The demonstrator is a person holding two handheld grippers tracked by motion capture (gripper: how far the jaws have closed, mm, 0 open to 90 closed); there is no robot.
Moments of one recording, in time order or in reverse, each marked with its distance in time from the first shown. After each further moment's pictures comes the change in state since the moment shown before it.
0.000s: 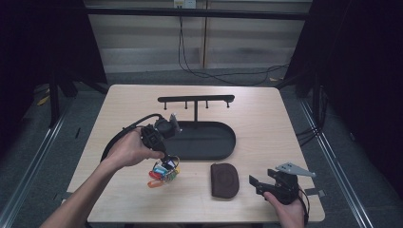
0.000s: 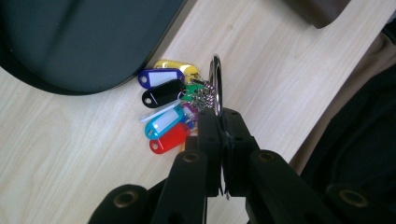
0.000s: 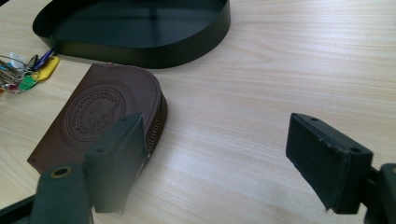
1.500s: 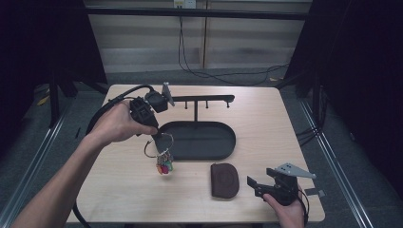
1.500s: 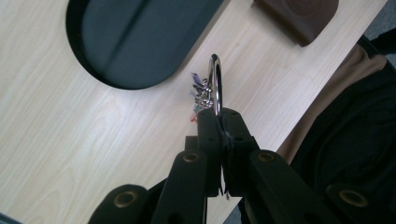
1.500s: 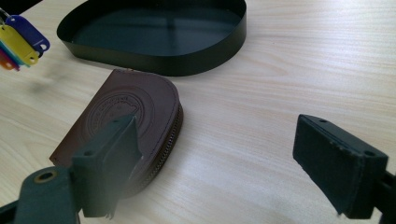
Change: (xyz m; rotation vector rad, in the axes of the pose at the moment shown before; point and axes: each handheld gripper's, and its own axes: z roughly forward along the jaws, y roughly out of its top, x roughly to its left) left arm 0.007 0.012 -0.082 -0.021 0.041 -0.020; right arm 0.005 0.001 -0.003 -0.037 0.044 -0.029
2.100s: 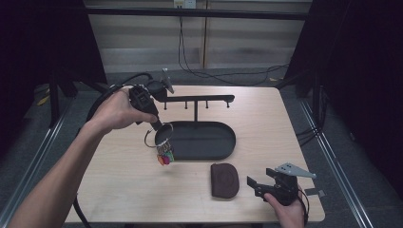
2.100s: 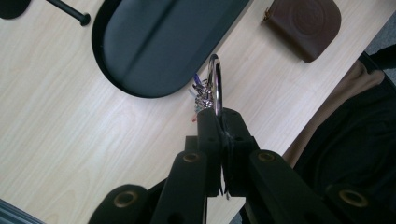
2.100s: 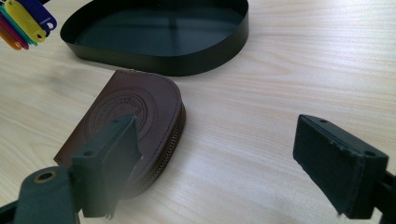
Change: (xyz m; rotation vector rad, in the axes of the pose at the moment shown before) left arm 0.015 0.014 -0.017 -0.015 0.011 -0.022; right arm 0.000 0.000 0.000 0.002 0.011 0.010
